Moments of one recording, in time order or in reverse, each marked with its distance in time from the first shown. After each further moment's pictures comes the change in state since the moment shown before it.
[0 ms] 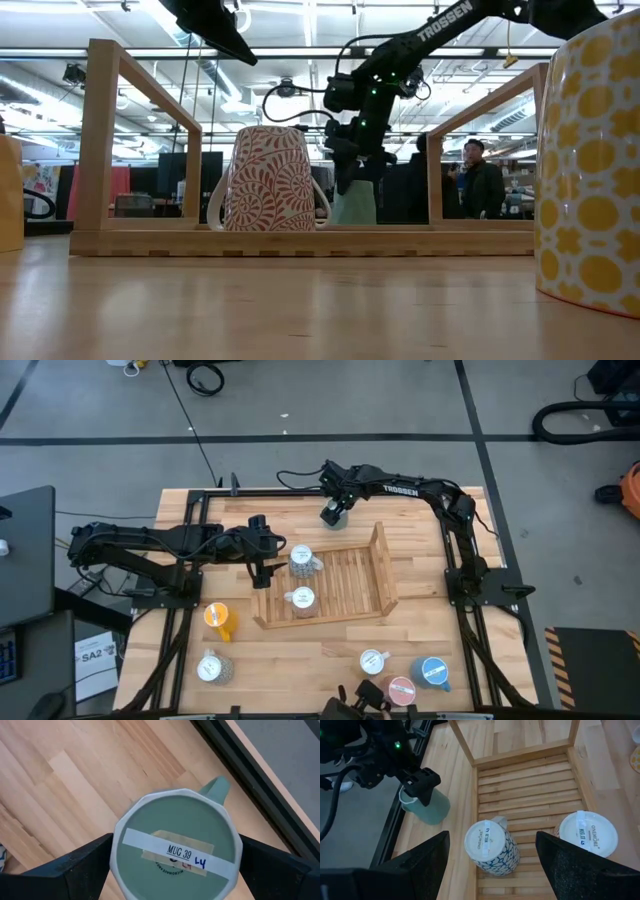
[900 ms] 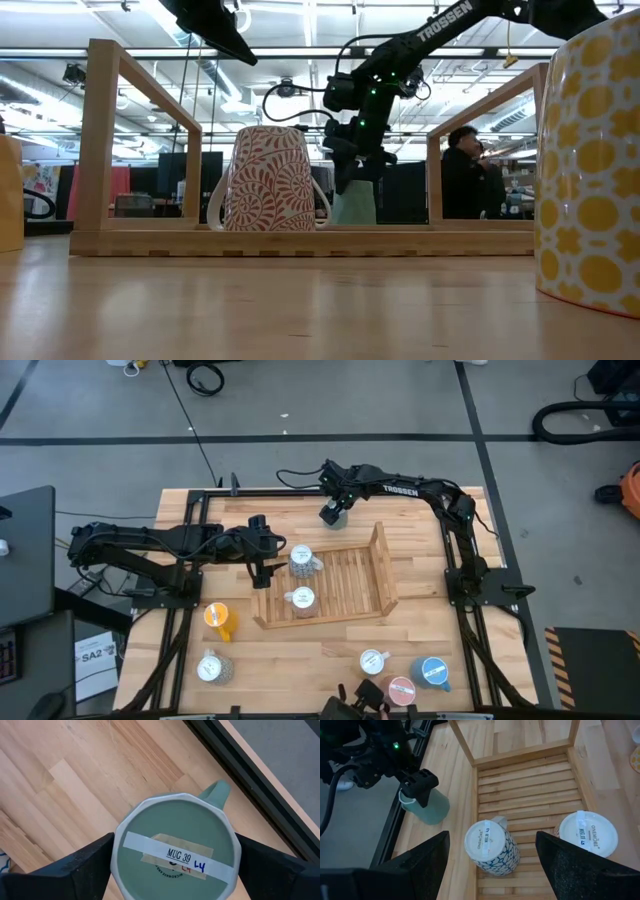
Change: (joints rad) left arm 0.000 0.000 0.000 0.000 0.000 0.000; right arm 0.000 0.000 0.002 0.011 0.002 0.037
